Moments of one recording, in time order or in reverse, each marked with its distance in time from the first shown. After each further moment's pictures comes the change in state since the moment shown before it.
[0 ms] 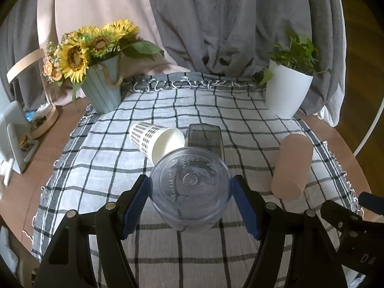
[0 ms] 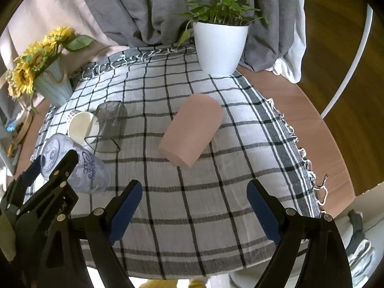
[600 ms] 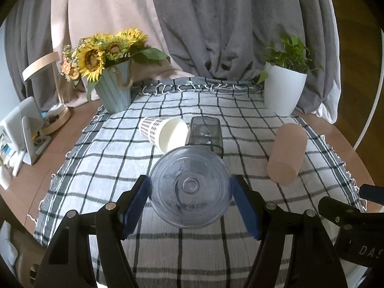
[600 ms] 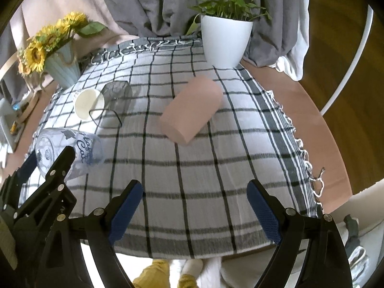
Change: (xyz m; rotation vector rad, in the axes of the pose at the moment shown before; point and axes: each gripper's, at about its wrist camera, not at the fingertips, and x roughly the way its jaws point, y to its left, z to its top) left arm -0.032 -0.008 -0.038 0.010 -0.076 0.044; right arm -0.009 -0.005 -0.028 -0.086 0.017 0.007
